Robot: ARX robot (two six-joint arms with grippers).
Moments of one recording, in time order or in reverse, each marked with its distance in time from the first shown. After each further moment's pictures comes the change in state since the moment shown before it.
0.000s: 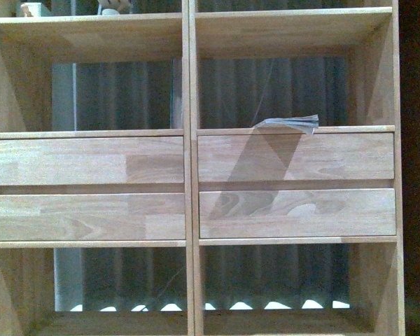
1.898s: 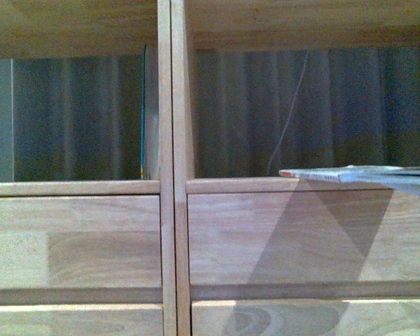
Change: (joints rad) left arm 0.000 0.000 0.000 0.000 0.002 0.000; right arm 0.000 0.000 0.000 0.000 0.003 0.000
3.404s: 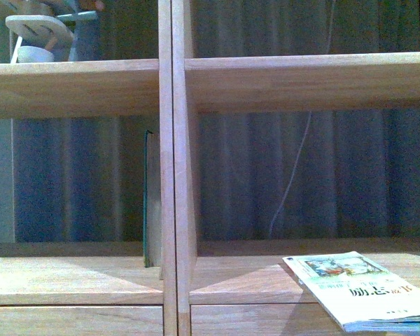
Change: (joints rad) left arm 0.000 0.000 0.000 0.000 0.000 0.000; right arm -0.148 1.163 0.584 0.220 -0.278 1.172
